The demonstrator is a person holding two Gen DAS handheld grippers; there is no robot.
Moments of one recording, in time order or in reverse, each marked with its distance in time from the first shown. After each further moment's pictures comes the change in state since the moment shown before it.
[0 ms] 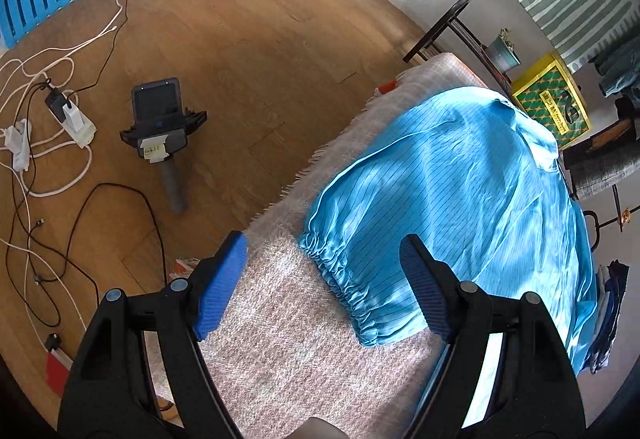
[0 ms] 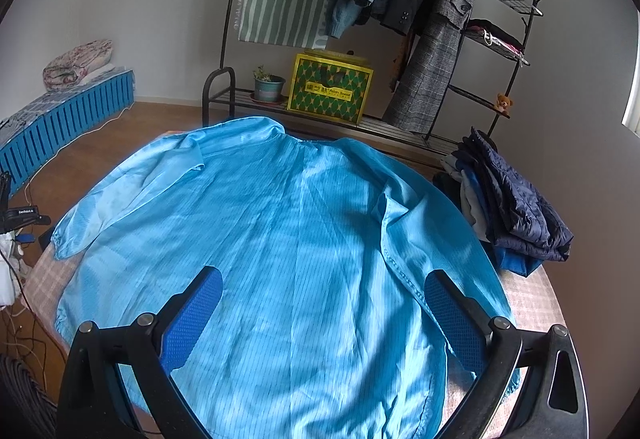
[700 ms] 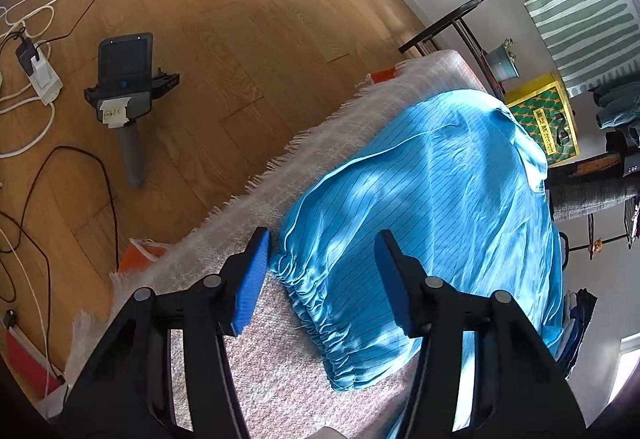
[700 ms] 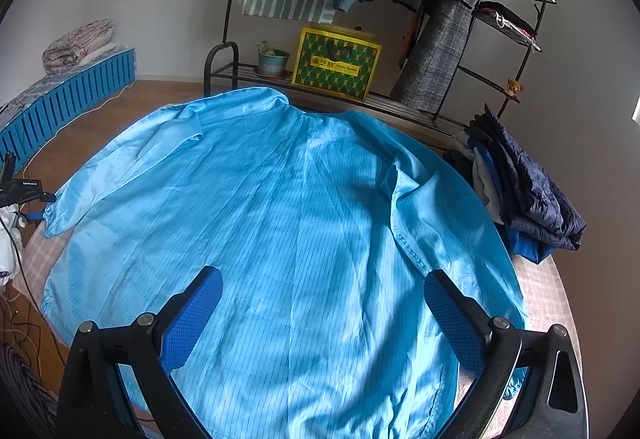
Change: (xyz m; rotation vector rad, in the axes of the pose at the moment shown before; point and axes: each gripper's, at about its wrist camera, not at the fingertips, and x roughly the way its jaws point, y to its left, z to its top) left arm 0.046 0.001 0.012 -0.115 0.084 -0.109; right arm 0.031 0.003 -0.016 -0.017 0.071 0.004
